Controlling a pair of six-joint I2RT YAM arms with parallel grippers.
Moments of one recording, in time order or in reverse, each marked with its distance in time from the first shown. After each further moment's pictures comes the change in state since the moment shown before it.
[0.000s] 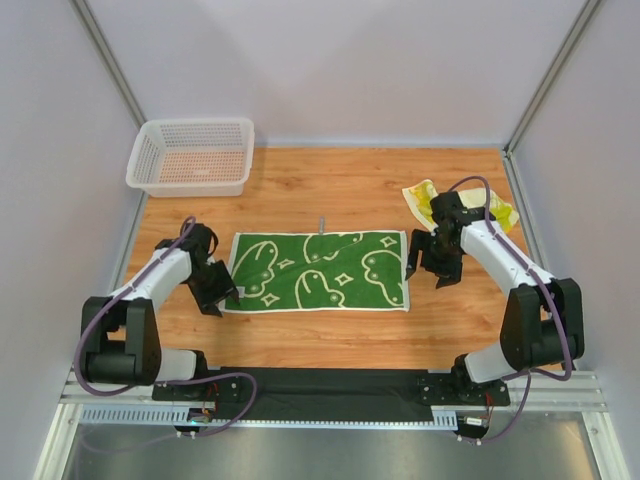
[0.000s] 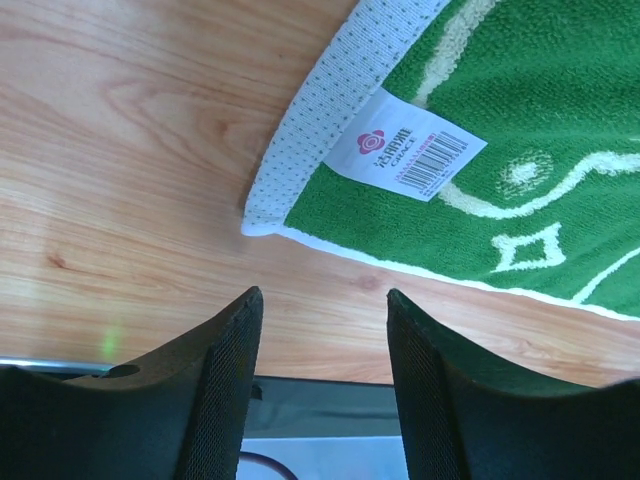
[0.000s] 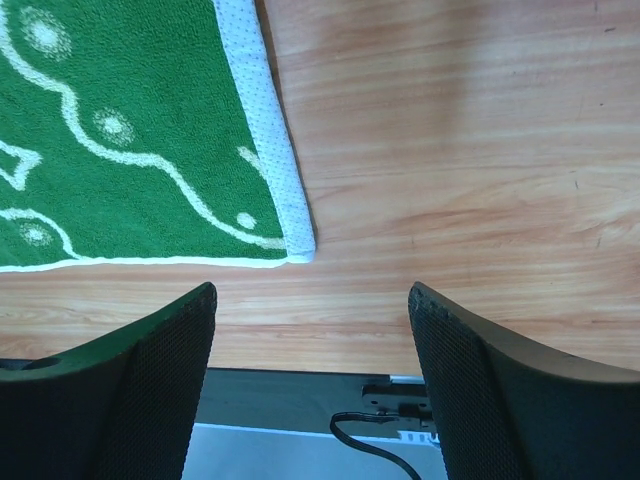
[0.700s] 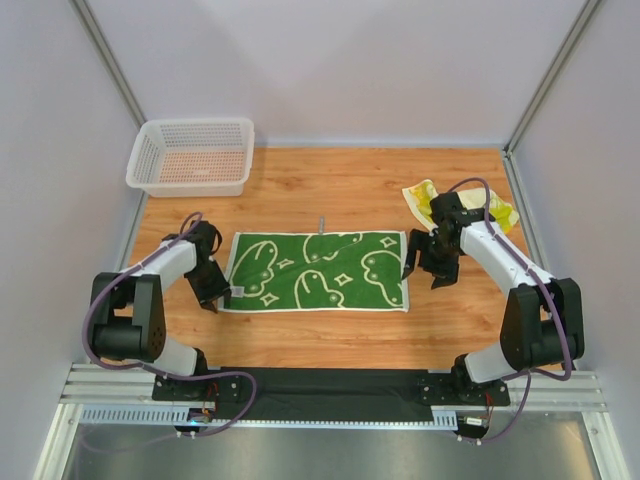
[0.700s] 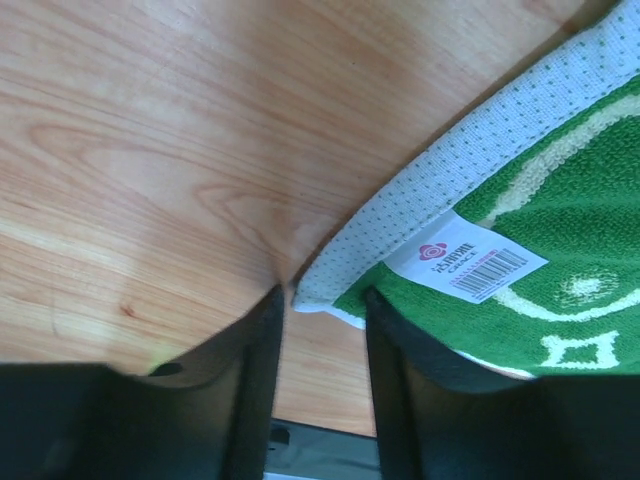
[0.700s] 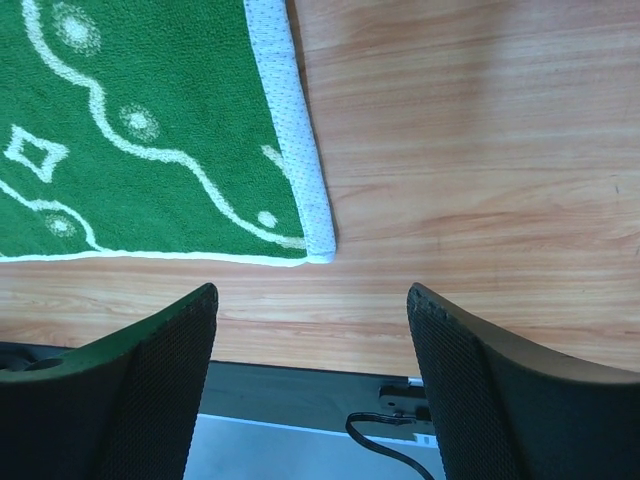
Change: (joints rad) left arm 0.001 0.137 0.024 0.061 -0.167 -0.002; right arm 0.000 0.000 -0.021 0.019 -0.047 0.020
